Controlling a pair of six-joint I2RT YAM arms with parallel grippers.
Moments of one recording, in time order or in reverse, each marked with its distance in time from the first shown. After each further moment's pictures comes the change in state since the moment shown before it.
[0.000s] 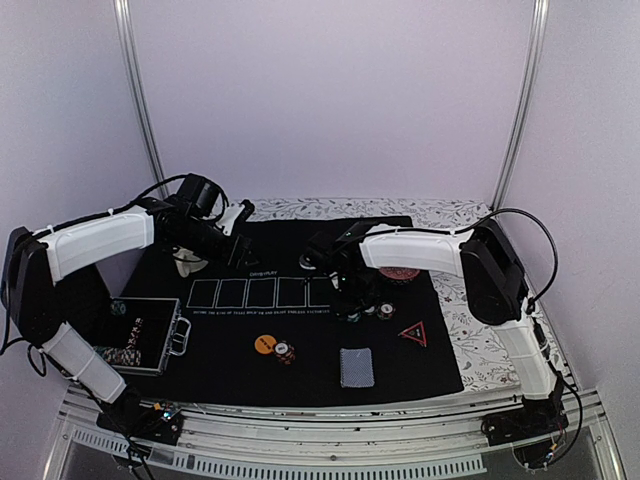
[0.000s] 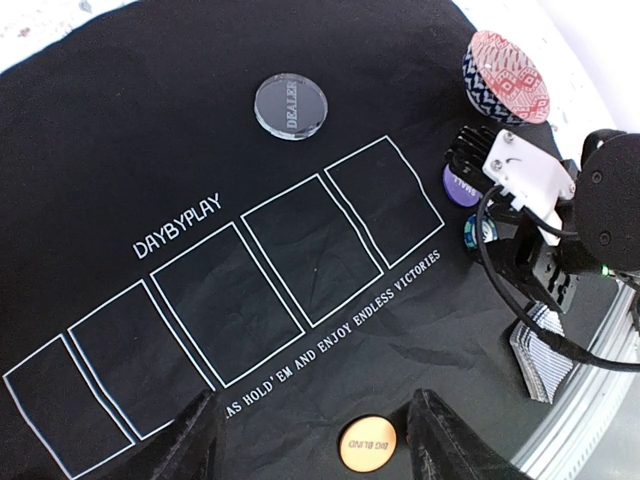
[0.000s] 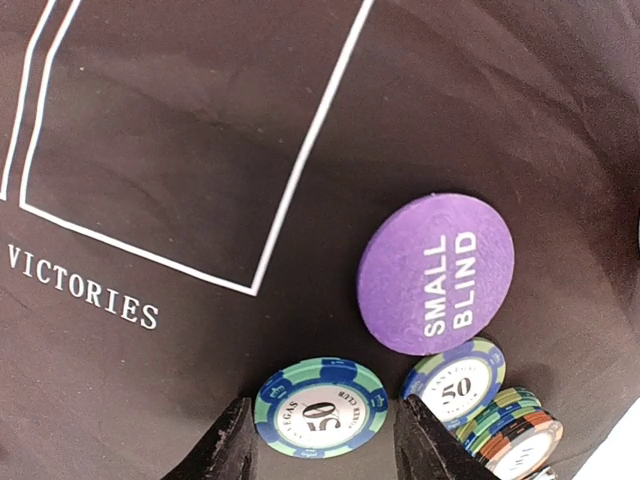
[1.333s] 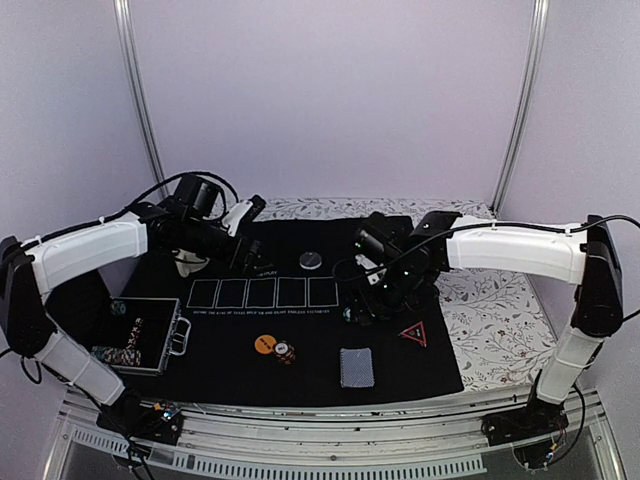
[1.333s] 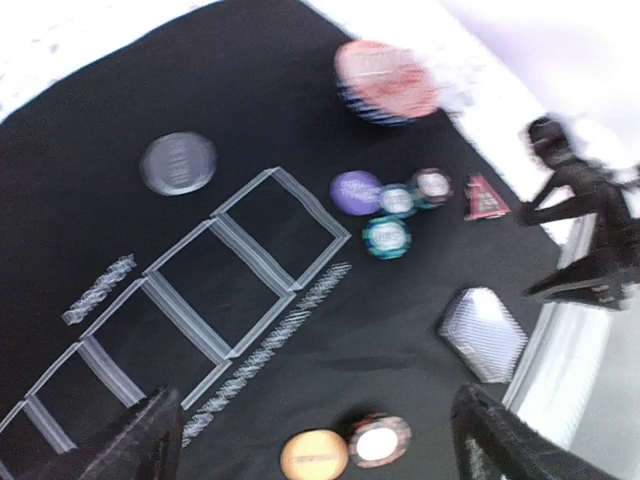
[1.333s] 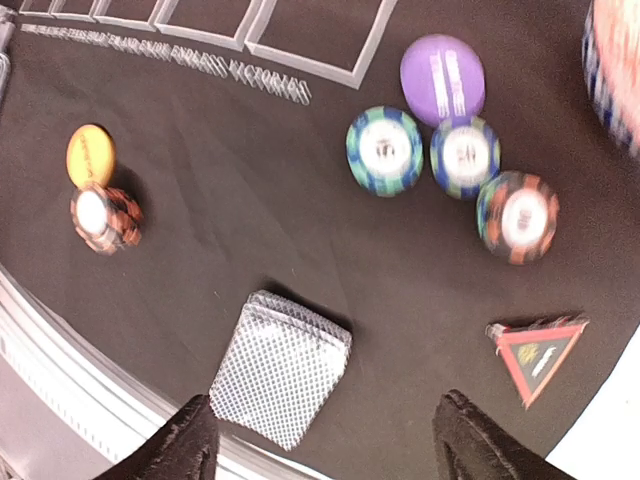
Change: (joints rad) left arm -0.047 -0.068 -0.045 0.084 0.117 0.045; right arm 0.036 -0.573 -0.481 0.159 -0.215 0.058
